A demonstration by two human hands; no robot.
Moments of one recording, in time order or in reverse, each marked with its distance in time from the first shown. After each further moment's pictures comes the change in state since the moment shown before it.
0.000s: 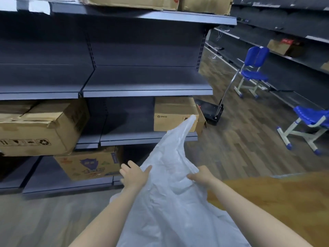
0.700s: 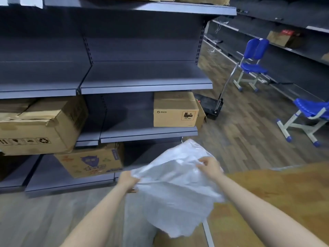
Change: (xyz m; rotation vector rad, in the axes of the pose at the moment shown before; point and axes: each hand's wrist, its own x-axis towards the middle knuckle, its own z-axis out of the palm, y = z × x) left_hand 0.021 -0.046 -0.001 -0.466 -0.379 -0.154; right_hand 0.006 0.019 -0.012 -0.189 0.247 -0.214
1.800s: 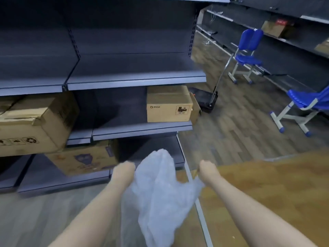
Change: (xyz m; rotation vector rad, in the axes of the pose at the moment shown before) left_hand -0.008 0.031 0.011 1.275 0.138 0.485; right_hand -0.015 0.003 -0.003 -0.665 -0.165 0.089
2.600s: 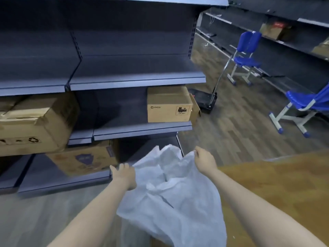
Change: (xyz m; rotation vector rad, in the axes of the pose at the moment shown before) left_hand -0.005 -0.003 0.010 0.071 -0.301 -0.035; right_hand 0.006 -0.013 -0.011 0.380 0.277 -0.089
